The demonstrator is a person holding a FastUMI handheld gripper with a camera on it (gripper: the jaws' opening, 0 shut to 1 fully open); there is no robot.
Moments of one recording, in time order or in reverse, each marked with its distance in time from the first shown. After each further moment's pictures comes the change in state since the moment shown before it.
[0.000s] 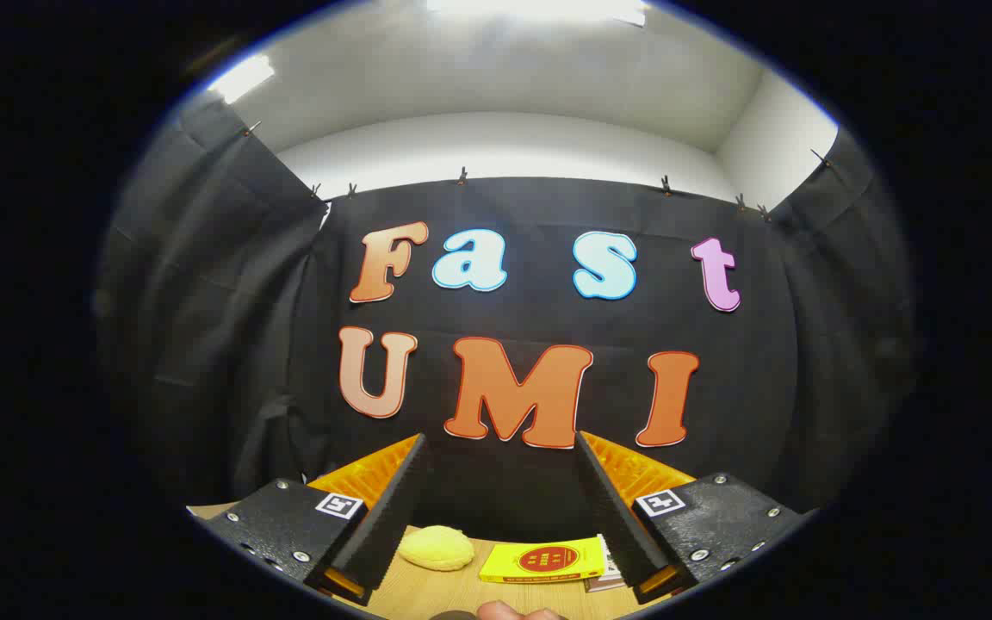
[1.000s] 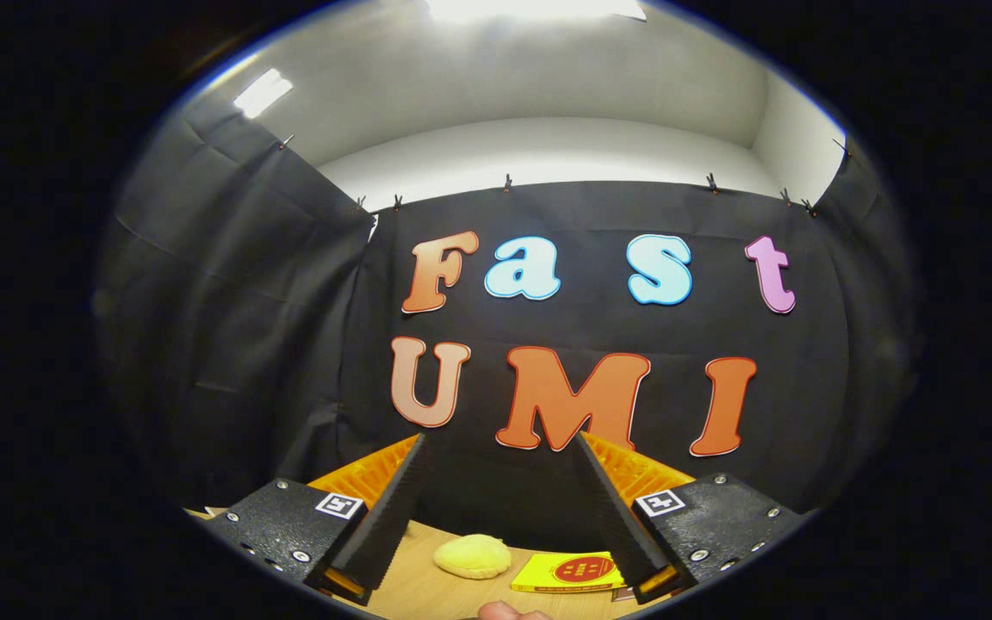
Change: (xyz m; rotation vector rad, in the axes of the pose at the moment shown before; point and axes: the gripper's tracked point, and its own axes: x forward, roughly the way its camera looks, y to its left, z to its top) arm 0.013 0.051 -0.006 0.021 -0.025 0.202
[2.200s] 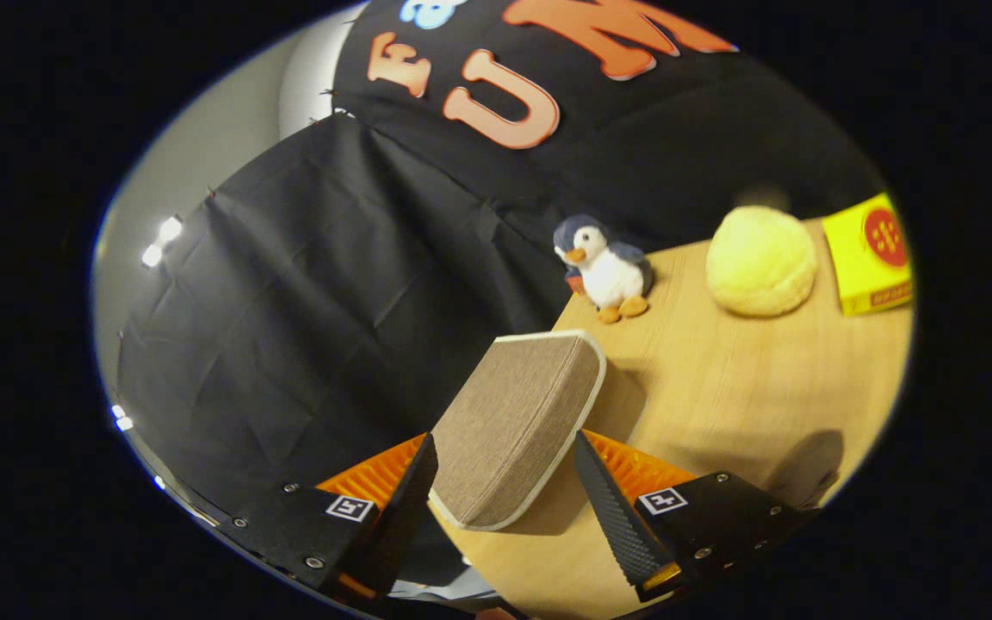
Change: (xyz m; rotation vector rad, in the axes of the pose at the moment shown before) arm -0.046 0.223 -0.295 0.943 0.888 0.682
